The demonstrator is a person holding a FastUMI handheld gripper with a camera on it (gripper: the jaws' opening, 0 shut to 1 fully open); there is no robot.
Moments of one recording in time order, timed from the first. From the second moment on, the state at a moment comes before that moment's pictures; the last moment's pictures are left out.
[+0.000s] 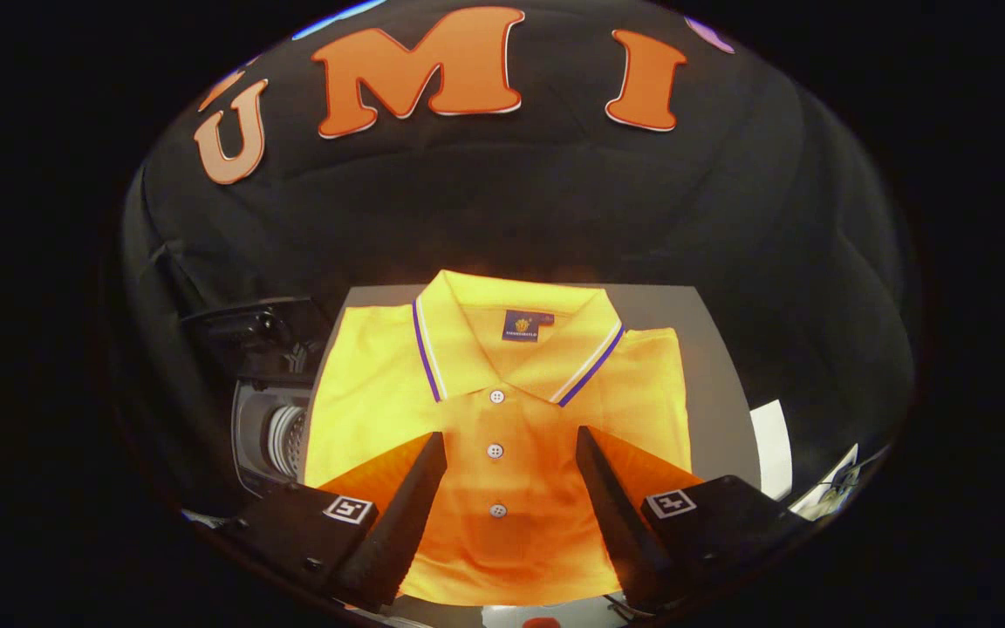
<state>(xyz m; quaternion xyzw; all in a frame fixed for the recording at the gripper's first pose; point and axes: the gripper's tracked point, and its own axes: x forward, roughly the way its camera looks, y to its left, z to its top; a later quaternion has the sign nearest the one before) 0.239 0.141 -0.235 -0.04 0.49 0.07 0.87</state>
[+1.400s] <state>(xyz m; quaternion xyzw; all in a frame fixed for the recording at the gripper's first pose) 0.256 0.154 -0.194 0.29 0.24 0.22 0.90</state>
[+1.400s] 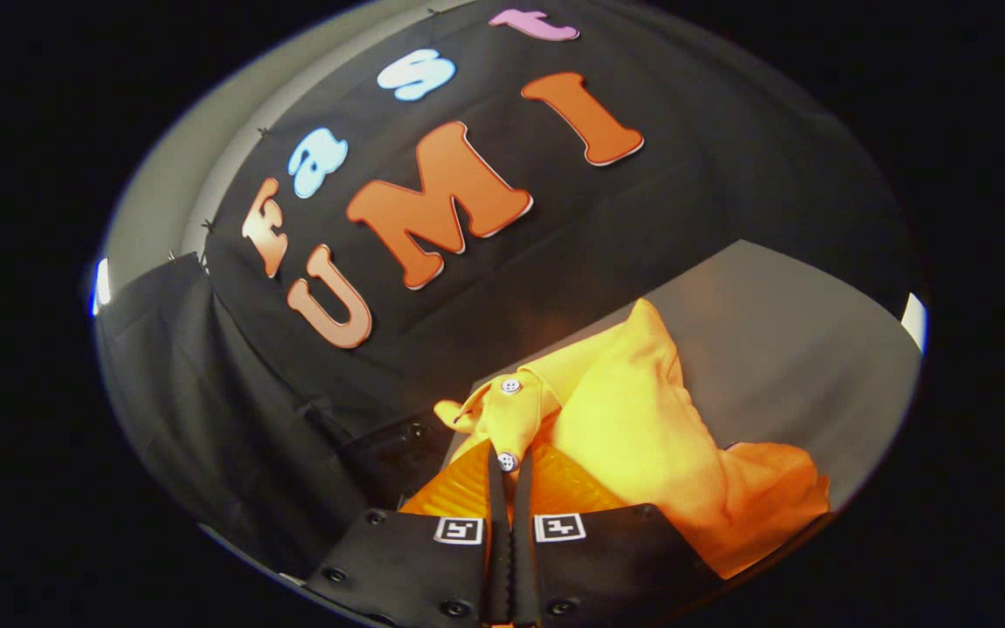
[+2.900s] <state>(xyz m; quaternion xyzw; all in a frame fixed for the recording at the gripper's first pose) 0.181 0.507 -0.087 0.17 0.13 0.33 0.92</state>
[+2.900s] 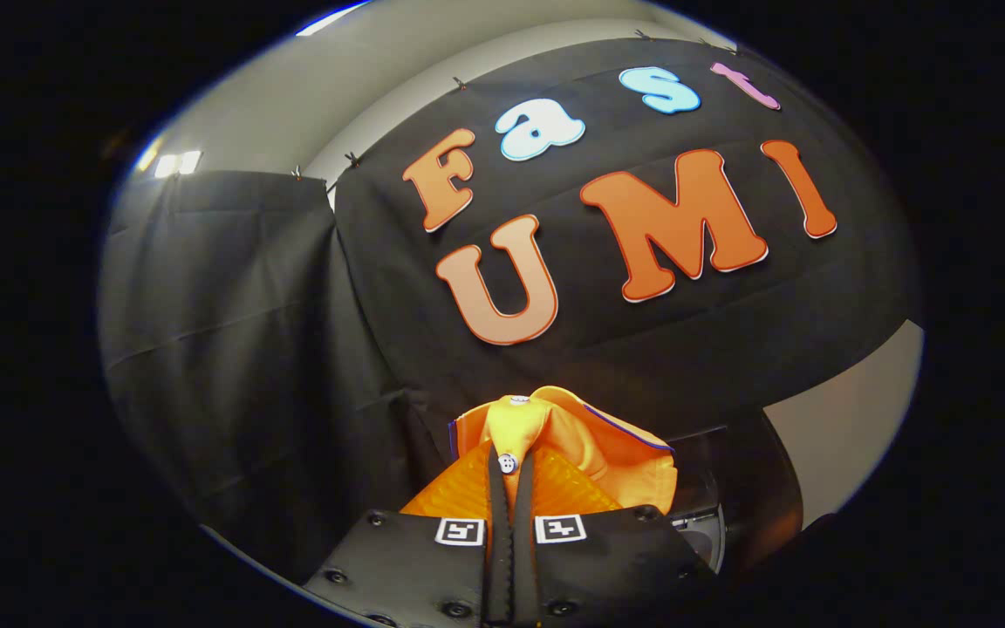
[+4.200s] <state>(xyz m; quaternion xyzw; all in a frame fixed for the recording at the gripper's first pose) 0.194 0.536 -0.433 0.05 0.40 0.17 0.90</state>
